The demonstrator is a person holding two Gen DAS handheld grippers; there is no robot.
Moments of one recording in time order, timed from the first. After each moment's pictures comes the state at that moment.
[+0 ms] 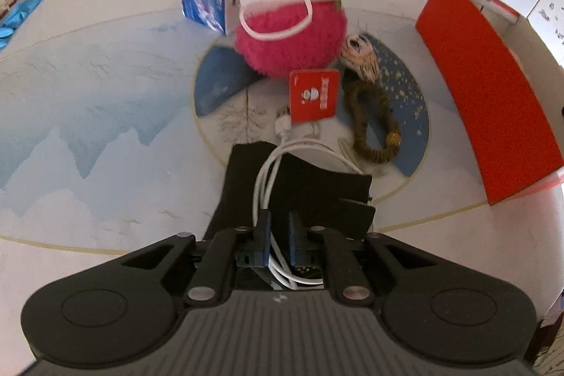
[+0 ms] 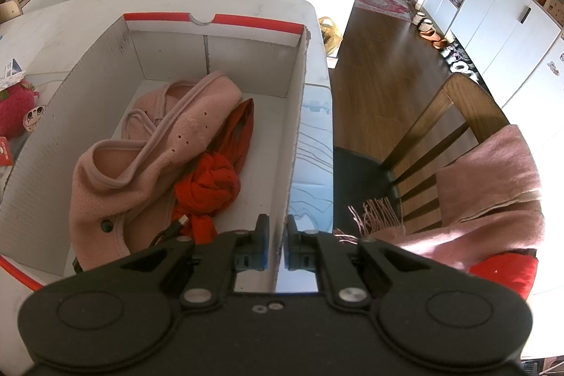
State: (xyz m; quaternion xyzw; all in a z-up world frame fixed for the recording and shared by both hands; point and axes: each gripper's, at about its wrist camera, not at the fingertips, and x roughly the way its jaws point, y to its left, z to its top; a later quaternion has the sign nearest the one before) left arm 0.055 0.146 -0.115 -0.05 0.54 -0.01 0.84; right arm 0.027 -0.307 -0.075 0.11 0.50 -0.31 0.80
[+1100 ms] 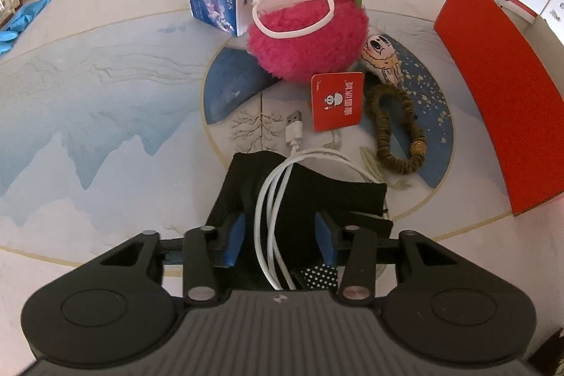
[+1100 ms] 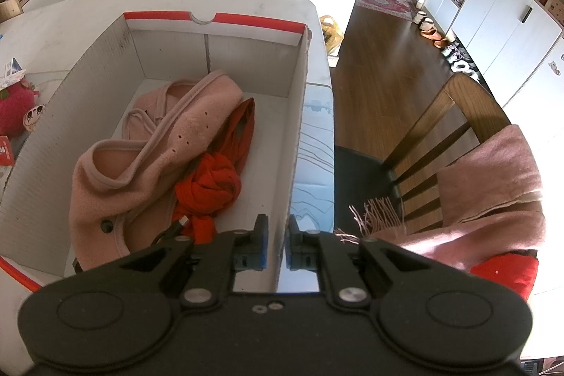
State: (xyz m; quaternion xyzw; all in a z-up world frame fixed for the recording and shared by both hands) left arm 0.065 0.150 -0.129 -0.04 0.53 0.01 0.85; right arm 0.030 -0.308 -0.078 0.11 0.50 -0.32 0.80
